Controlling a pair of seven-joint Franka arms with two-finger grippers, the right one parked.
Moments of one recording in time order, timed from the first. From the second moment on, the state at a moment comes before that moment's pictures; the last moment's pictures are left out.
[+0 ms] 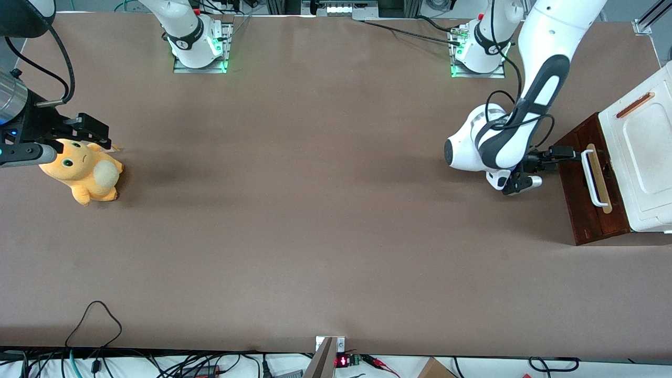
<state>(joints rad) -0.03 0.50 -0.29 -2.16 1.32 1.42 -1.07</state>
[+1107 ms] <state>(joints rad) 0.01 0.60 -0.20 -2.12 1.49 1.43 -1.11</state>
